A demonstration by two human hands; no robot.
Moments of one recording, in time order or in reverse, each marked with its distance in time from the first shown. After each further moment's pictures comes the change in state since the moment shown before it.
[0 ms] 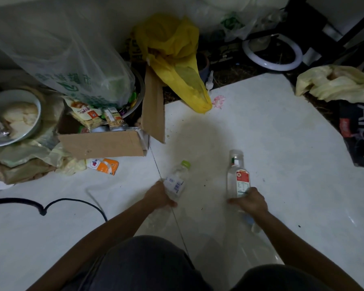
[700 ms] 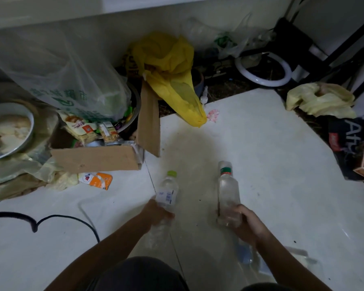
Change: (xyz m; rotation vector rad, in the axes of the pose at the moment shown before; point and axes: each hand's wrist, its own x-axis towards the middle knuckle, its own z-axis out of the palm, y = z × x) left_hand -0.015 0.012 -0.001 -0.456 -0.038 -0.042; right_hand -0.031 -0.010 -0.010 1.059 -0.460 0.186
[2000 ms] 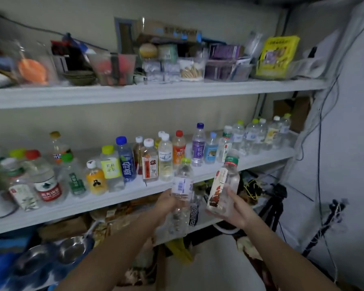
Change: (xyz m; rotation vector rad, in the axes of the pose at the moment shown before) left_hand -0.685 0.602 -0.228 -0.216 0.077 0.526; right_hand -0.716 -0.506 0.293 0.017 -0.585 -0.455
